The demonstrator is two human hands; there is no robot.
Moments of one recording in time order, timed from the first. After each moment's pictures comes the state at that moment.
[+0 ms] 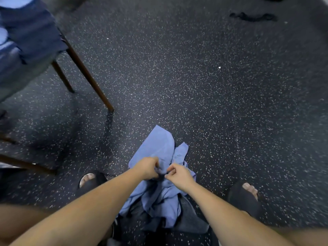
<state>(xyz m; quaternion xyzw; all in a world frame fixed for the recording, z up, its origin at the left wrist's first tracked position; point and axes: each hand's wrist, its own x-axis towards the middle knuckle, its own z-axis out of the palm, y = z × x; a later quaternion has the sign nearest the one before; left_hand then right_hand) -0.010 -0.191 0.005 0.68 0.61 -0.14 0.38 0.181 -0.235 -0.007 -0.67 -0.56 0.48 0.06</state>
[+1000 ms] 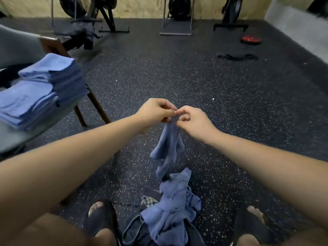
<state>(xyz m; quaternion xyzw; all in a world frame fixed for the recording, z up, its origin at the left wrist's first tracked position) 0.007 -0.083 0.324 0.63 0.53 0.32 0.46 0.202 -0.114 0.302 -0.56 -0.69 0.35 0.31</state>
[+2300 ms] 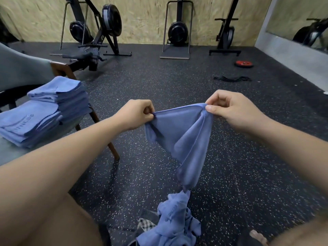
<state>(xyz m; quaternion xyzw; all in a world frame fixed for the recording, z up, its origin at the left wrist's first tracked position) -0.043 -0.062 0.383 0.79 0.57 0.20 0.09 0.283 -0.123 0.419 -0.49 -0.72 0.31 0.38</state>
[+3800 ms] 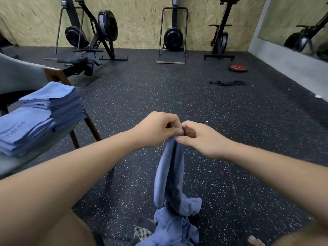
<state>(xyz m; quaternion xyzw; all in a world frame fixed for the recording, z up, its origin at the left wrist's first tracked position) 0.022 -0.096 0.386 0.85 0.43 0.23 0.19 0.242 -0.121 0.361 -0.50 -0.76 0.34 0.24</state>
